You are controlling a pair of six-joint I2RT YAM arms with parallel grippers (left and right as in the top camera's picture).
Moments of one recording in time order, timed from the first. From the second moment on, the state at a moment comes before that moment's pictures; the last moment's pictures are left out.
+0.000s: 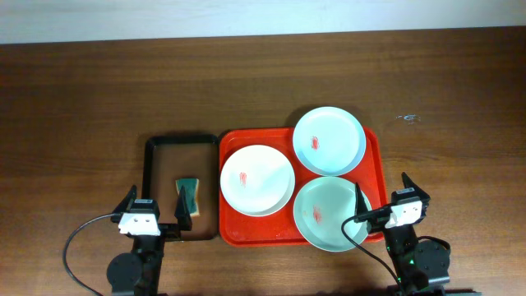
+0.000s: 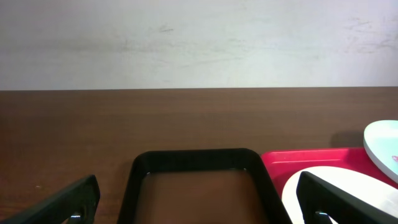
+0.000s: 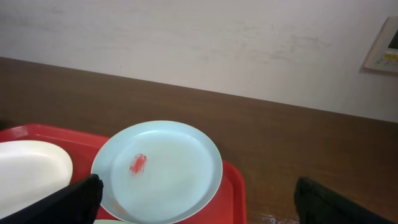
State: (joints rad) left arm 0.03 0.01 0.01 -0.07 0.09 -0.02; right arm 0.09 0.01 0.01 -0.07 -0.05 -0.10
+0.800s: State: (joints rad) left arm 0.03 0.01 0.01 -0.07 0.09 -0.02; right arm 0.09 0.01 0.01 -0.07 -0.05 -0.10
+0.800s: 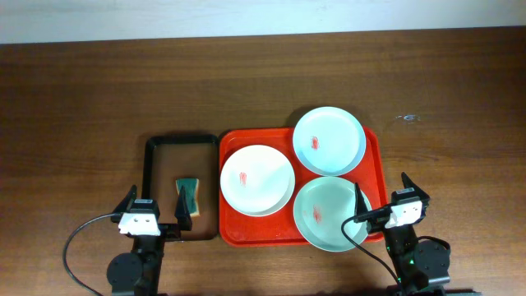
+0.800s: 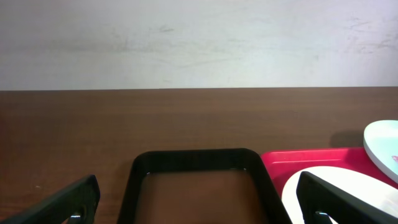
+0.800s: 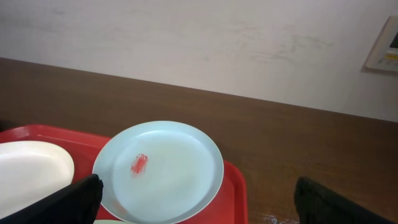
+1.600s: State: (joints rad) left arm 0.03 1.09 1.59 -1.34 0.27 -0.02; right arm 0.09 1.31 1.47 -1.10 -0.44 0.00
